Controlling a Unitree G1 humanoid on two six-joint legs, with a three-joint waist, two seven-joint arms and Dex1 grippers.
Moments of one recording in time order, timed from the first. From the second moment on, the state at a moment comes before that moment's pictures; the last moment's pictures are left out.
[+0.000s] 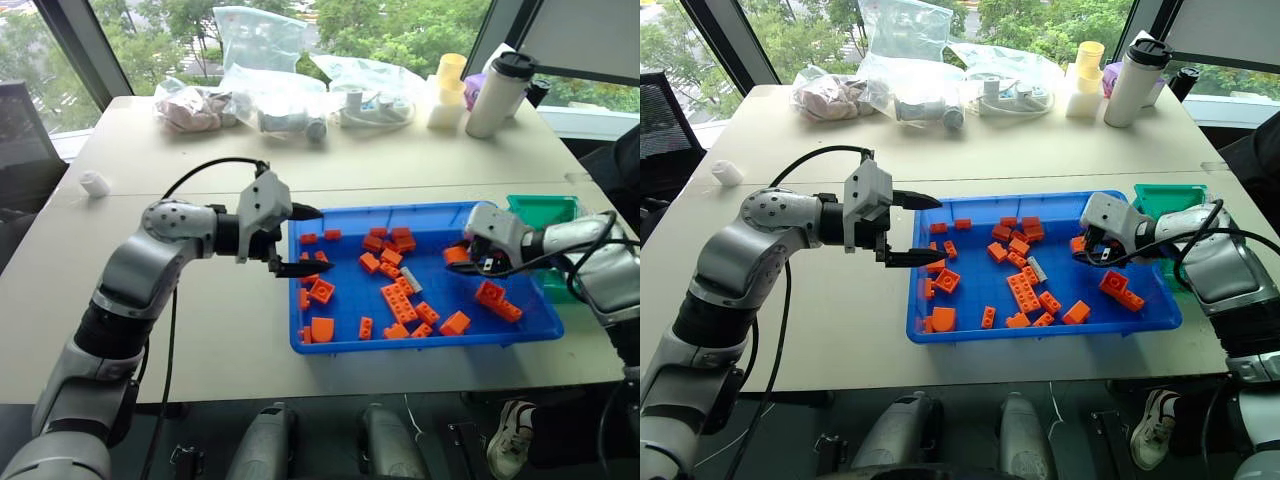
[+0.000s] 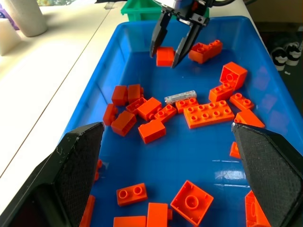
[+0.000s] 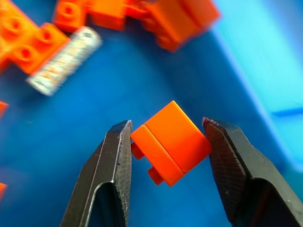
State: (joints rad) left arm -0.66 0.63 -0.18 -0.21 -0.40 0.56 -1.07; right arm -0.56 -1.00 0.16 0.16 0.04 0.42 1.05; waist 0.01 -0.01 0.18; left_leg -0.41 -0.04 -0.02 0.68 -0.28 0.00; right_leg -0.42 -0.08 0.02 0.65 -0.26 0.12
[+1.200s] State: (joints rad) left arm -0.67 0.63 -0.18 -0.22 -0.40 0.56 -1.07; right arm -0.48 -0.88 0.21 -0.08 0.13 0.60 1.07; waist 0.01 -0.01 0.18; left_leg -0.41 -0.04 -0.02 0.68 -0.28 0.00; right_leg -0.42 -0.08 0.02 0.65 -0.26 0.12
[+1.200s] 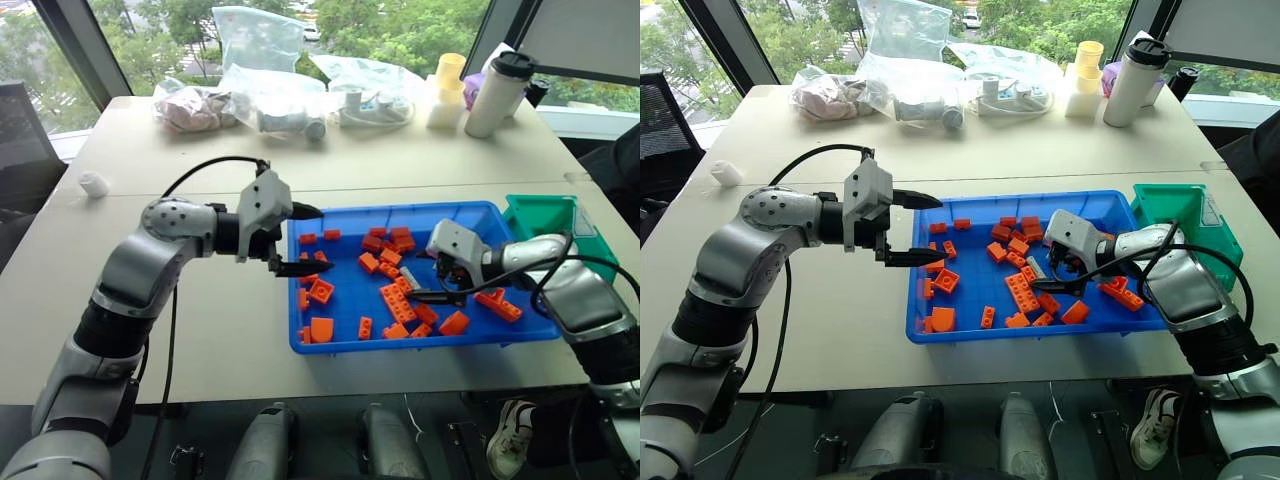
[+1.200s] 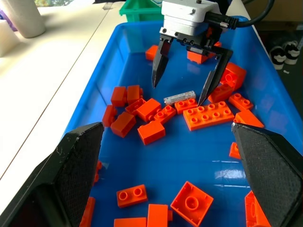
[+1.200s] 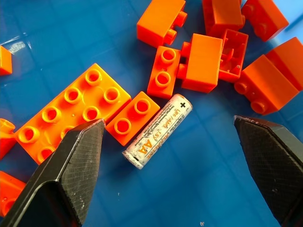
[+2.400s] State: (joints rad) left arm -0.67 0.62 -0.18 -0.22 -0.41 0.56 -1.07; right arm -0.47 -0.87 0.13 -0.04 0.13 0.61 1.02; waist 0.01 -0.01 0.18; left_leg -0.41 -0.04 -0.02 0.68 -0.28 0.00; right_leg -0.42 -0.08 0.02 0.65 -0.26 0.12
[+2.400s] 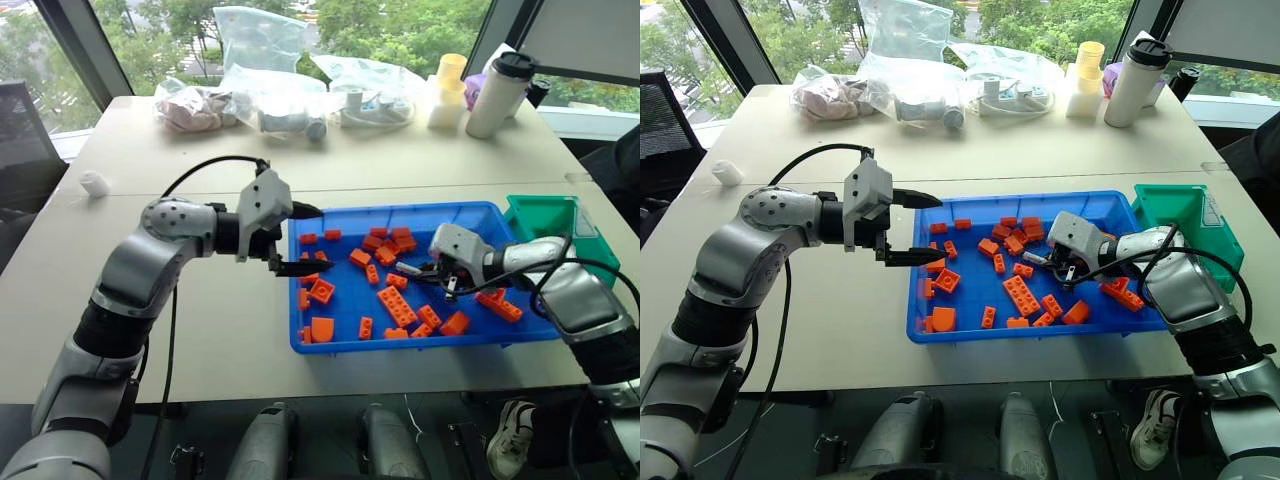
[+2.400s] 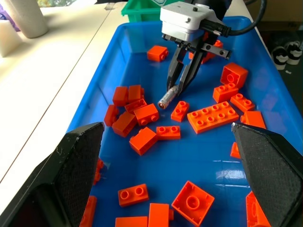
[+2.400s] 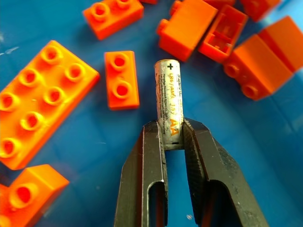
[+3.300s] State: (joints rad) left arm -0.75 0.42 -0.17 -0.03 -0.44 0.49 -1.08; right arm -0.34 -0.88 -0.48 -0.02 0.28 0.96 0.53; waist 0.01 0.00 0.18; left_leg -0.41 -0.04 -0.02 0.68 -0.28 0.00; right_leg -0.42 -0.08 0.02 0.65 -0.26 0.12
